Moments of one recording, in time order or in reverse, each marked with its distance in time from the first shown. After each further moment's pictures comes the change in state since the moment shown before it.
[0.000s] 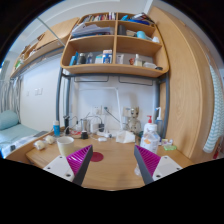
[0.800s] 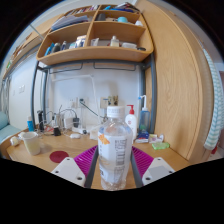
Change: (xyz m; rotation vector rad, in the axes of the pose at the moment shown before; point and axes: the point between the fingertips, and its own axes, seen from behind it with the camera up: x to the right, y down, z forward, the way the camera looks) arm 0.124 0.052 0.101 -0.037 0.107 0.042
